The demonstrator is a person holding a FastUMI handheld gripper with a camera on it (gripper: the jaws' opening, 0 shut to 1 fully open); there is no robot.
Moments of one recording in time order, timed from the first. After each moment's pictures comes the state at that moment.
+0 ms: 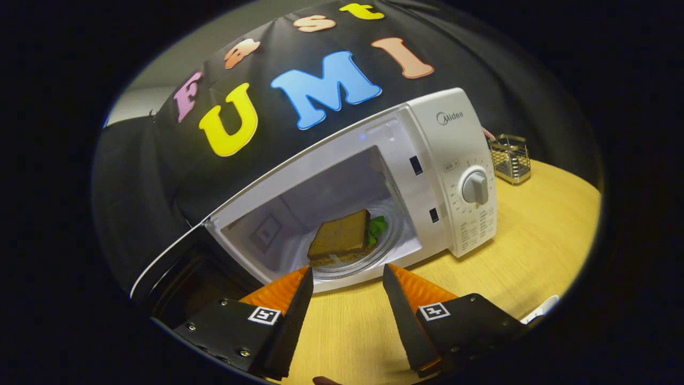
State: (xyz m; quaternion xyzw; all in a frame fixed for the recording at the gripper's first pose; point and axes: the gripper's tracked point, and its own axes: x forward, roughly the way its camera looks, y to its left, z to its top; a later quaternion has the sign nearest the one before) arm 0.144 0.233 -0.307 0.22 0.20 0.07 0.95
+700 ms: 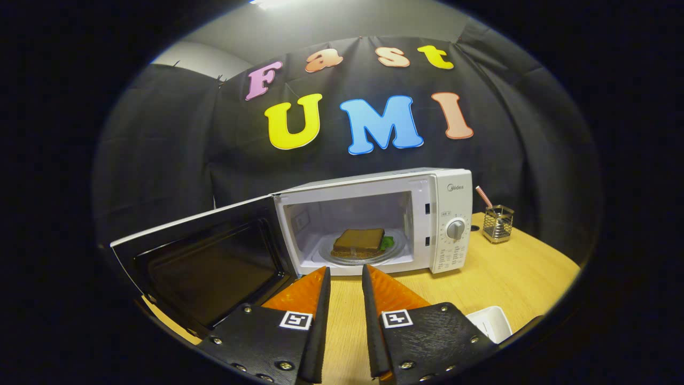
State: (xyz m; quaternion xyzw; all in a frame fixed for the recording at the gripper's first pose) arm 0.026 0.246 -0.257 0.05 0.10 0.10 0.99
